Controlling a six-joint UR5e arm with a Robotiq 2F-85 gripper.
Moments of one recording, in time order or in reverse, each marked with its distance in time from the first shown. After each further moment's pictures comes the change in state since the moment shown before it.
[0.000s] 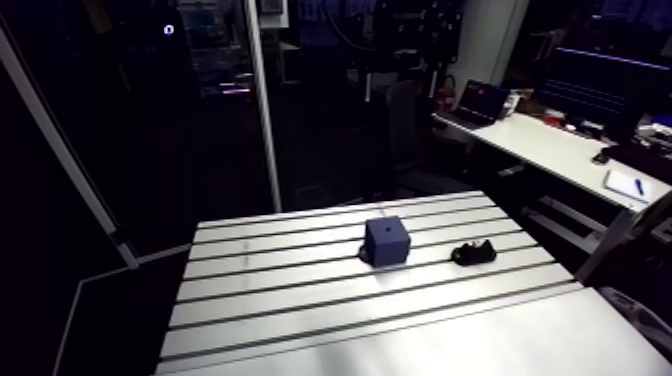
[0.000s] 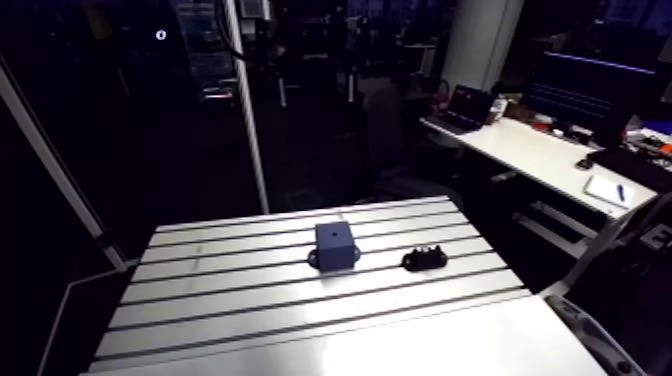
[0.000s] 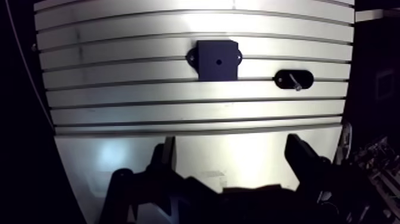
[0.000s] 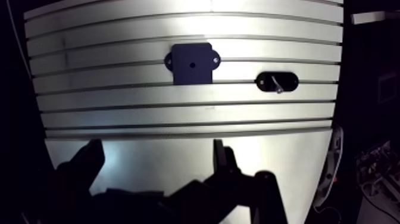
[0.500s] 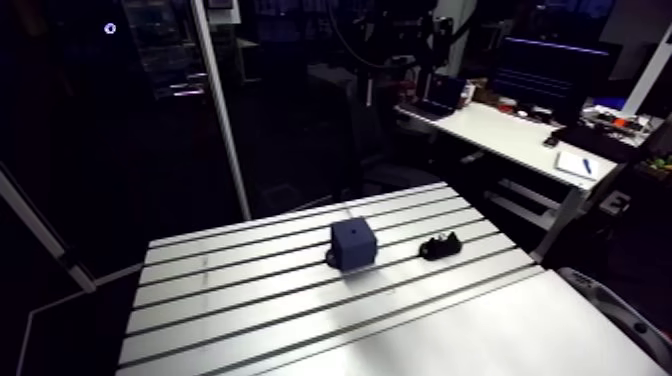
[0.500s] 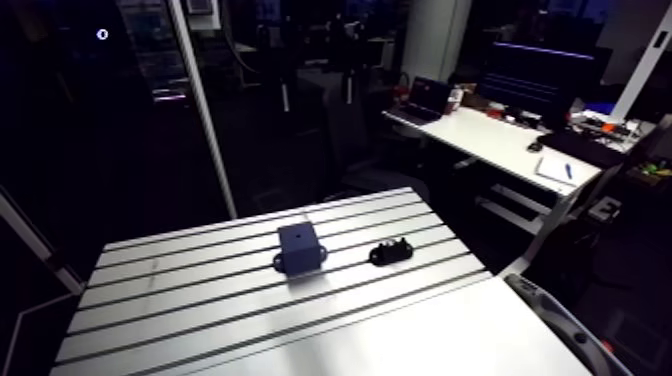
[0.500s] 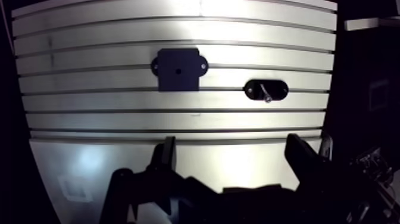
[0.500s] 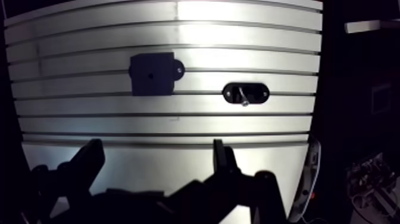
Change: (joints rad) arm -0.134 0.015 0.034 -0.081 0.005 -0.170
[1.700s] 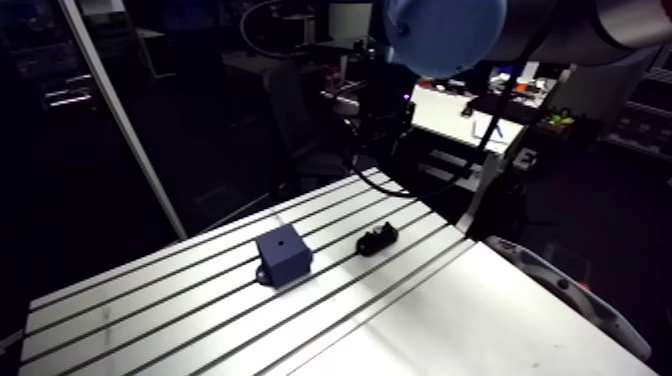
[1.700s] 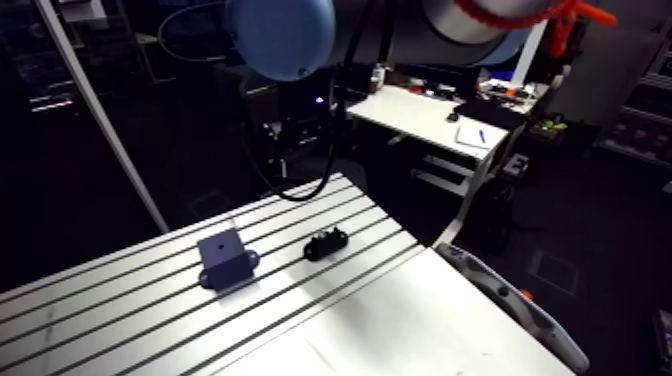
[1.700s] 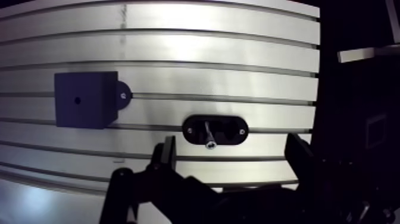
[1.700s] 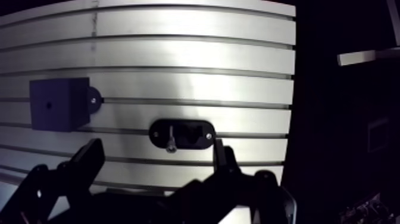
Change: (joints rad) arm -0.250 0.045 0.367 -0.559 0.103 -0.281
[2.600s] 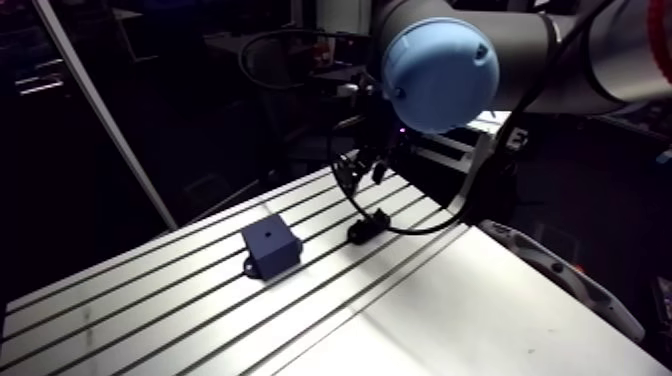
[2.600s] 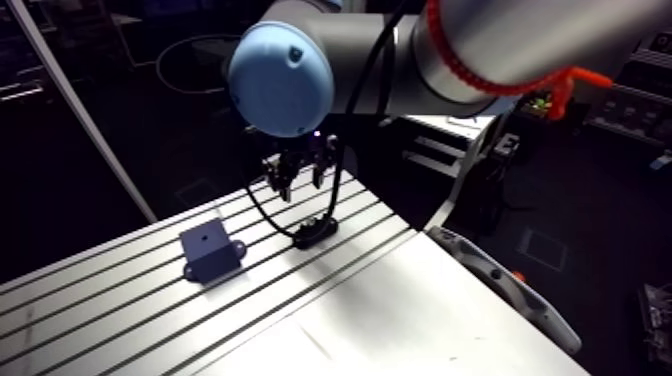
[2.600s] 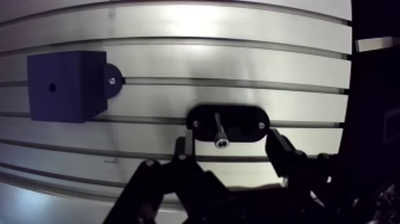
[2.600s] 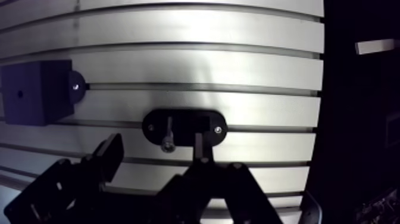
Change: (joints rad) arm -0.035 0.060 0.105 -0.099 0.022 -0.019
